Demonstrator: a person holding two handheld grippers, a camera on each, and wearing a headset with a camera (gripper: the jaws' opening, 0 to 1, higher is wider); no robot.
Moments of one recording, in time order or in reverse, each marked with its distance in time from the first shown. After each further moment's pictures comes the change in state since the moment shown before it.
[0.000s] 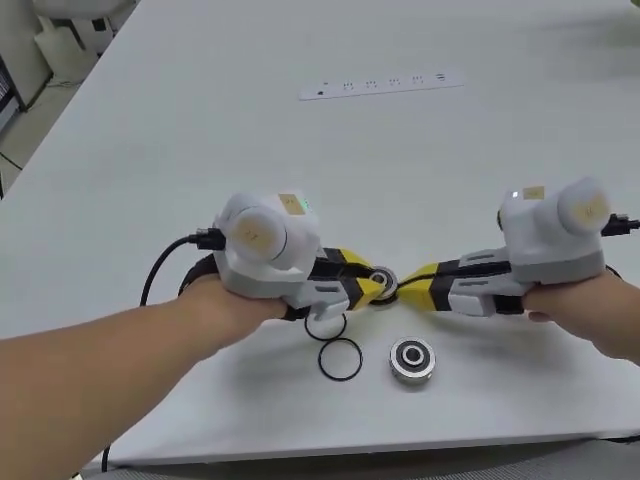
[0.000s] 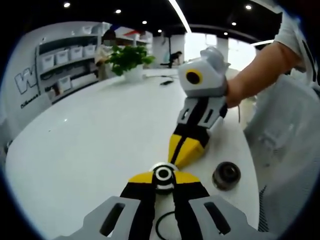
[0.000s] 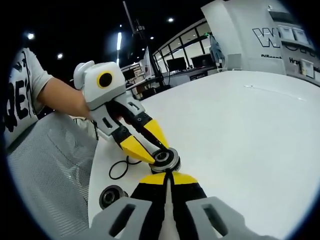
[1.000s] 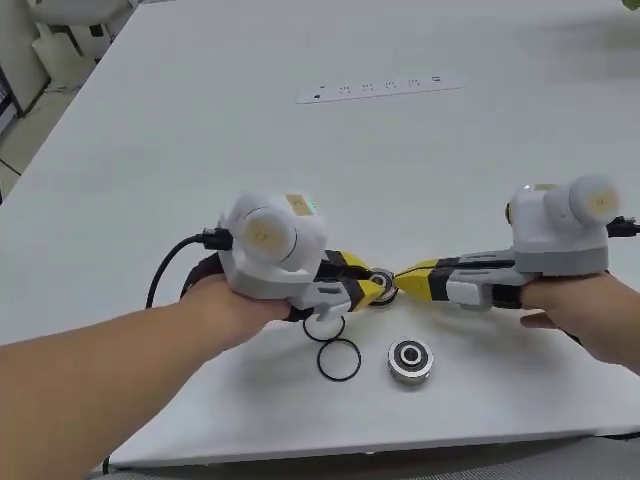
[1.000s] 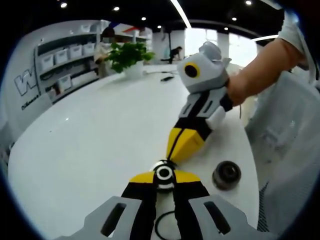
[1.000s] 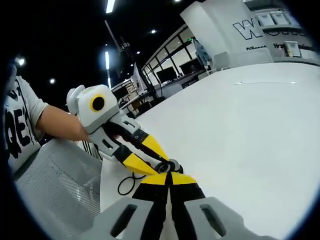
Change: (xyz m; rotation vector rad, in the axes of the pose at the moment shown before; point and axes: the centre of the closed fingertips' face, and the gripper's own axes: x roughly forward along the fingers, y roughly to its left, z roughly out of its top) left arm 0.001 -0.001 -0.001 0.016 0.041 0.016; right arm -0.004 0.008 0.013 0.158 -0.105 0.003
